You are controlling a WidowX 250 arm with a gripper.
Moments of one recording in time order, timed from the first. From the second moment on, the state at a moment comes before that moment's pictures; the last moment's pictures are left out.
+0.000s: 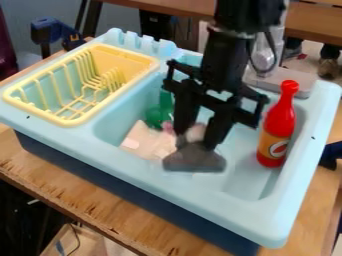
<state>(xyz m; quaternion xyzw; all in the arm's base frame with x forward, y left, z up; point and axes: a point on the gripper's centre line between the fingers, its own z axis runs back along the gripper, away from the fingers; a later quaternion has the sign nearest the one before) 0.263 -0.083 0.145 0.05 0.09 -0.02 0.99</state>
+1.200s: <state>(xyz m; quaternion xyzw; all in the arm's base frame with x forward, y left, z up) 0.271 -0.107 0.108 0.04 0.07 -0.02 1.00</state>
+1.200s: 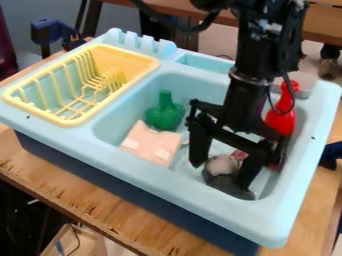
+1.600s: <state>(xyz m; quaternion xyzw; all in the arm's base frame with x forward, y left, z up) 0.246 -0.106 0.189 0.06 -0.04 0.01 1.00</state>
